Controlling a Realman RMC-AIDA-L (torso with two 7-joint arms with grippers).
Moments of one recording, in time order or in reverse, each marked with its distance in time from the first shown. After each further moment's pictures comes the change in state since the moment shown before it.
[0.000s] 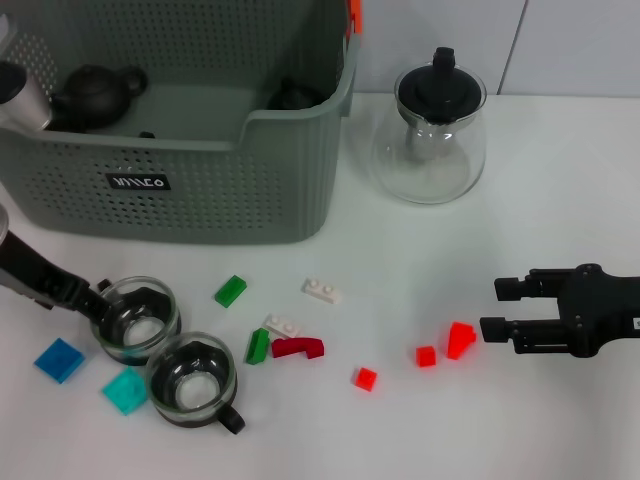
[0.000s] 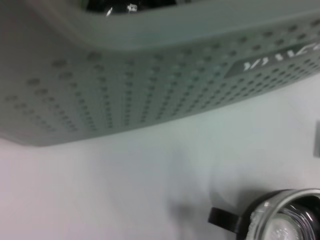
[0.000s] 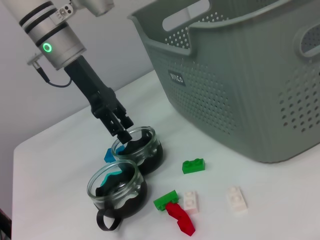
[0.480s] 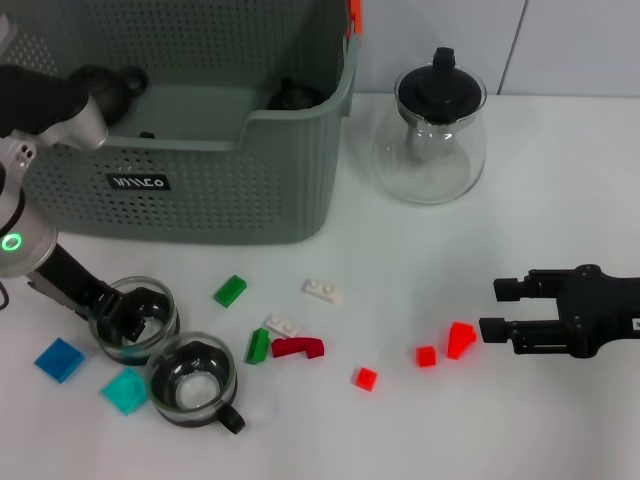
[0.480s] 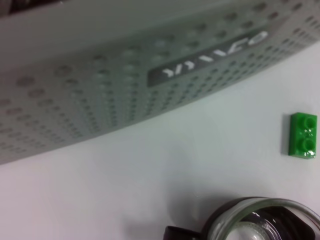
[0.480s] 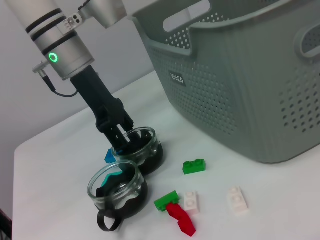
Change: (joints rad) left arm -0.028 -0.029 0.098 -0.044 0.000 -0.030 -0.027; right arm 0.003 0.000 0.004 0.011 0.000 0.000 -0.008
